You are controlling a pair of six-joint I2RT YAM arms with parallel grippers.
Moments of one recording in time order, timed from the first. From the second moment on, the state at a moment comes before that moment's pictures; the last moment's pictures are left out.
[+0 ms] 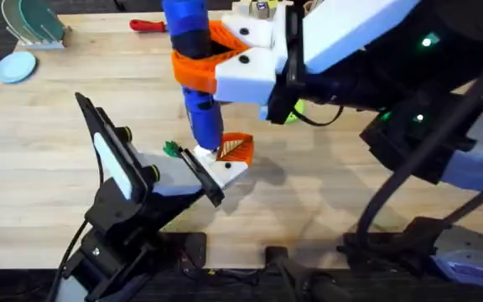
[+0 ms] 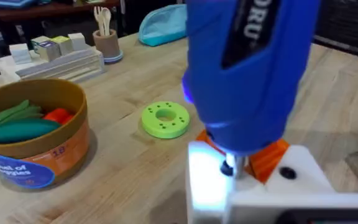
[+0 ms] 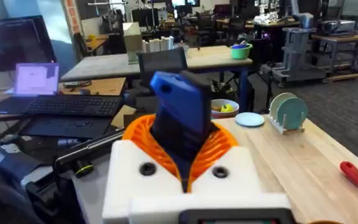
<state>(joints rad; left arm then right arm) -0.61 0.02 0.01 -0.06 0.27 -0.07 0.76 1.24 0.75 0.72 -0.66 0.19</state>
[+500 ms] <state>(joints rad) -0.61 0.02 0.01 -0.06 0.27 -0.07 0.76 1.24 0.75 0.77 -0.66 0.19</state>
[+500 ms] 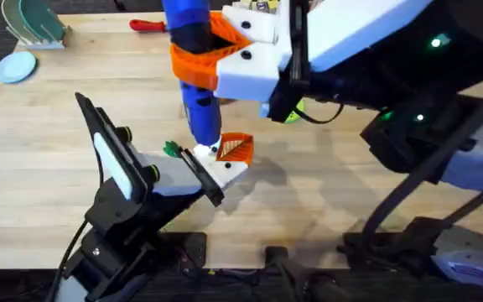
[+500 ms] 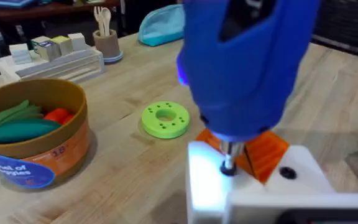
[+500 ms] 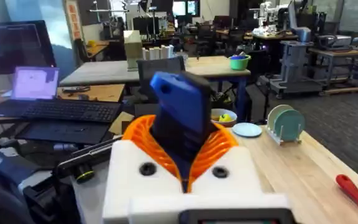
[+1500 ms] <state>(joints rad) -0.61 0.02 0.01 -0.06 0.27 -0.07 0.74 1.24 0.75 0.75 -0.66 0.19</state>
